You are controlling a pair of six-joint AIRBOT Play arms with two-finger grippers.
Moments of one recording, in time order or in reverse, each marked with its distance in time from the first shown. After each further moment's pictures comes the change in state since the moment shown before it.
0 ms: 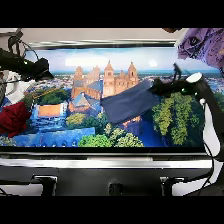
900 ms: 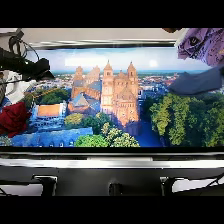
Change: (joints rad) left arm -0.010 0.000 0.000 0.000 0.000 0.003; right arm -0.435 0.033 0.346 -0.387 -0.029 0.414
